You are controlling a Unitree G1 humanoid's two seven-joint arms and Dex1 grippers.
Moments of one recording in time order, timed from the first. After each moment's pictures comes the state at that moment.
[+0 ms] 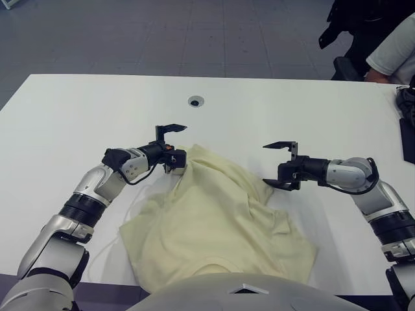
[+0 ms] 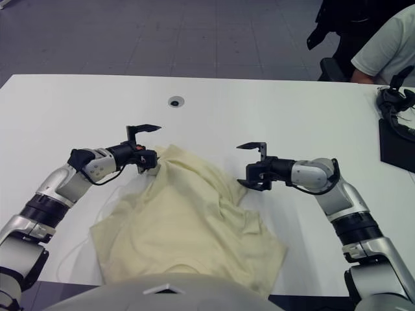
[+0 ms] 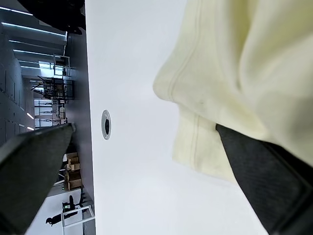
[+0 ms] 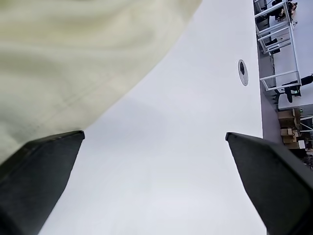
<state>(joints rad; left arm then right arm) -0.42 0.69 -0.44 0.26 0.55 -0.36 -0.49 -0.26 -0.81 0.27 0.18 -0.24 -0.46 0.84</state>
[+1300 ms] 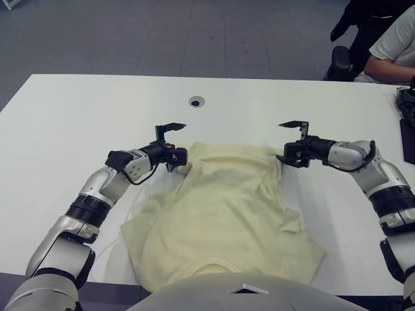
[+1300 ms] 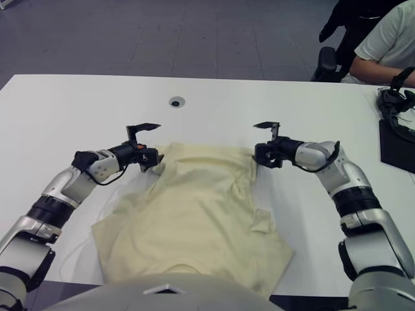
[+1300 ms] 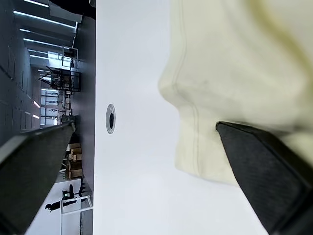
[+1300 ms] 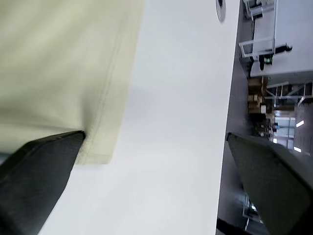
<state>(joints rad) -0.45 0.61 -0.43 0.38 0.57 -0.33 -0.41 -0.56 -0.78 0.34 0.67 -0.48 -0.51 0.54</state>
